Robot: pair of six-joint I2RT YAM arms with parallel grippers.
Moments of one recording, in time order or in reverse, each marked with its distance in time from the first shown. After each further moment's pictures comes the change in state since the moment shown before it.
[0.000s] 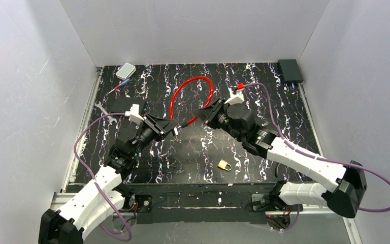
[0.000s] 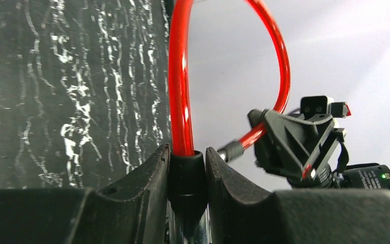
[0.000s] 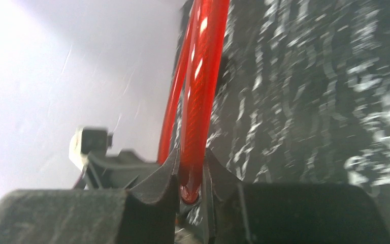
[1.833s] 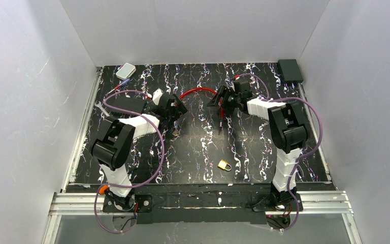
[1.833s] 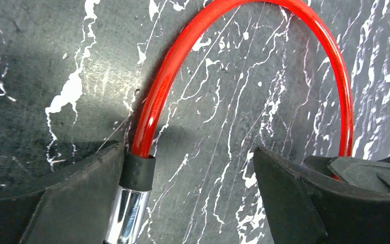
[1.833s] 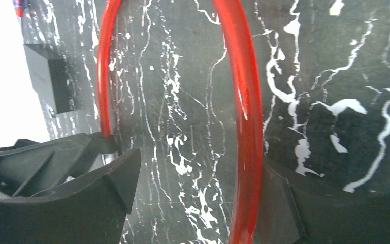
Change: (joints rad) left arm 0.015 1.039 0.530 -0.122 -0.395 0.292; right arm -0.565 0.856 0.291 0.066 -0.659 -0.289
